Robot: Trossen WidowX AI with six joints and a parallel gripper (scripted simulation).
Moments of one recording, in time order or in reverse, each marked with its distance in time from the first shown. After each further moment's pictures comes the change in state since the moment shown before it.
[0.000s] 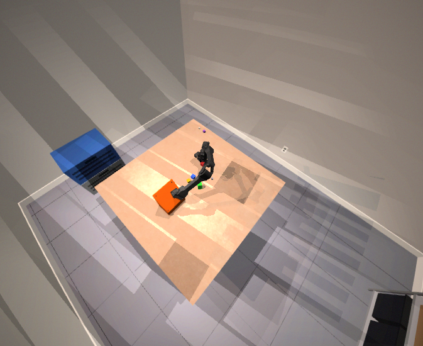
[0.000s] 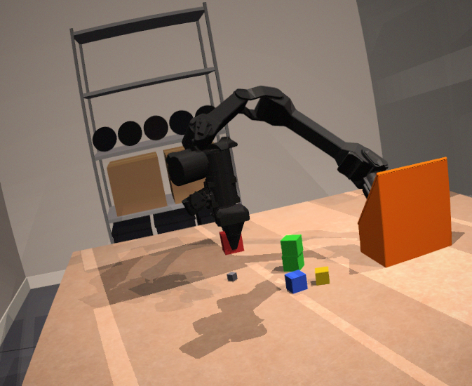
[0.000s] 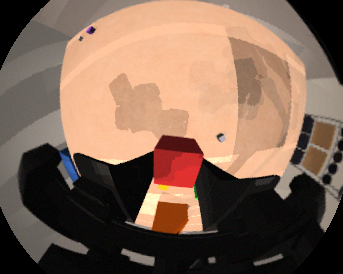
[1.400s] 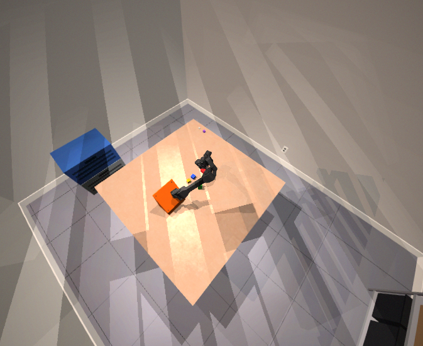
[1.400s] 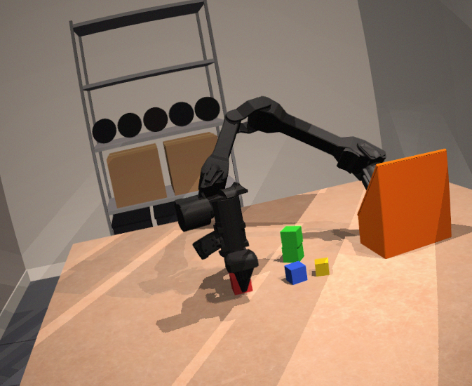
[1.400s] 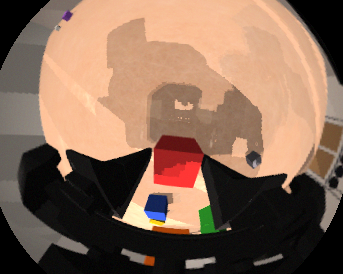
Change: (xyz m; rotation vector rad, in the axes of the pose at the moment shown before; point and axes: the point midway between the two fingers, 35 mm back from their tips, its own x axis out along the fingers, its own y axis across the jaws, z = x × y) arm 0.115 -0.002 -0.001 0.008 0.004 0.000
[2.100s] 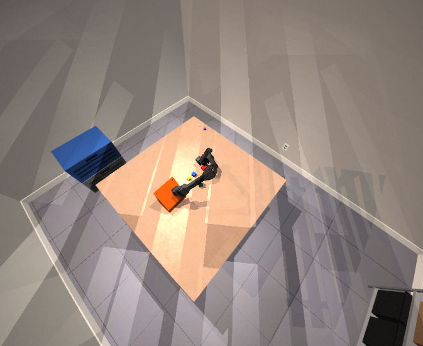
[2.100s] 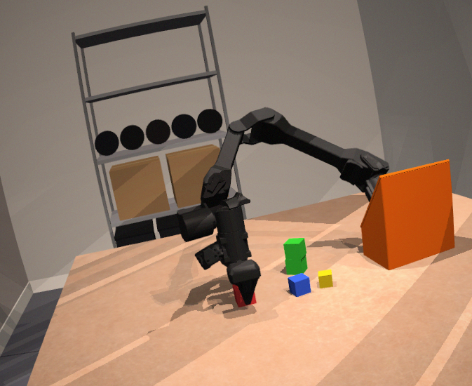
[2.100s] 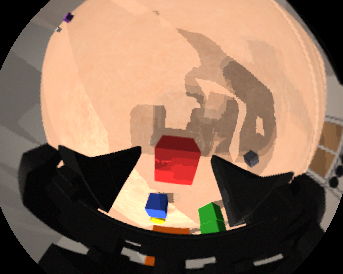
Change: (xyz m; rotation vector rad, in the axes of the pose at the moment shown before) arm -0.005 0.000 0.002 0.004 -0.003 0.002
